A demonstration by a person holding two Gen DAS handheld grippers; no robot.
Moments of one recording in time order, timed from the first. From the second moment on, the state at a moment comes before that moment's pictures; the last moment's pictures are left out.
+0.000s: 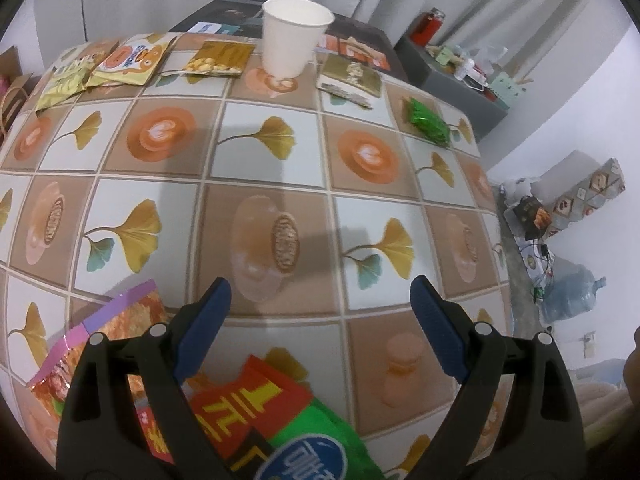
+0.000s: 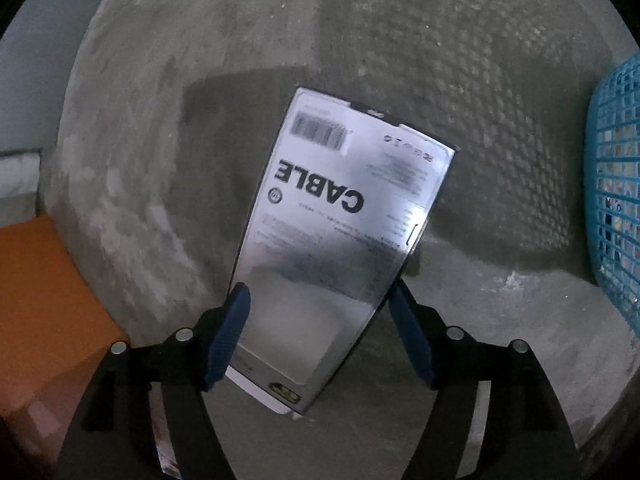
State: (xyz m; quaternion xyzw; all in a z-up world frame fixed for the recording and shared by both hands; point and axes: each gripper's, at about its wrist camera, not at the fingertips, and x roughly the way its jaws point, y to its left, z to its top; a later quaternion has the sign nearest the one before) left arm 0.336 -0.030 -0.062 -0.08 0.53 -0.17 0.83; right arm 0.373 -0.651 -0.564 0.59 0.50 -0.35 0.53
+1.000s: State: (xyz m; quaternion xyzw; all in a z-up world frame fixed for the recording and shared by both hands) left arm 0.345 -0.013 -0.076 -0.08 0.54 -0.14 0.83; right arm 0.391 -0.648 -0.557 0.60 0.45 -0.29 0.59
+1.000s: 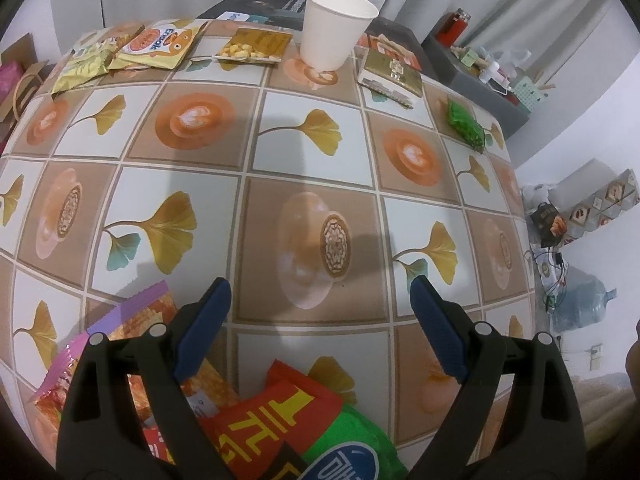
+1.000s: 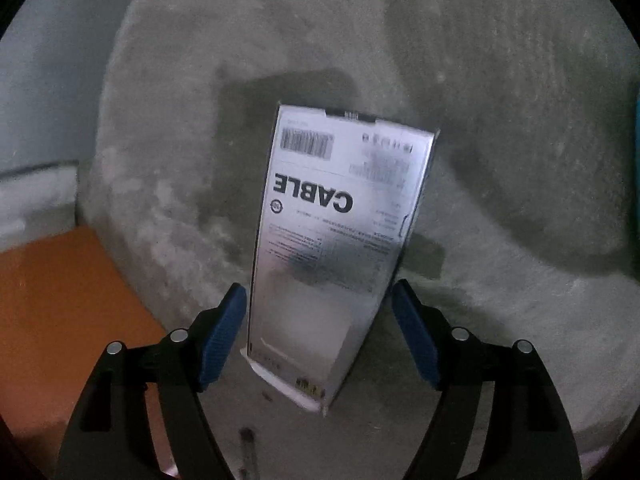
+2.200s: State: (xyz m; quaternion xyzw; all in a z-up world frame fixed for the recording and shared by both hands) left arm 0.354 -0.014 -0.084 -0.08 0.54 -0.13 0.83; right arm 0.440 -0.642 -0.594 0.62 0.48 -0.35 0.52
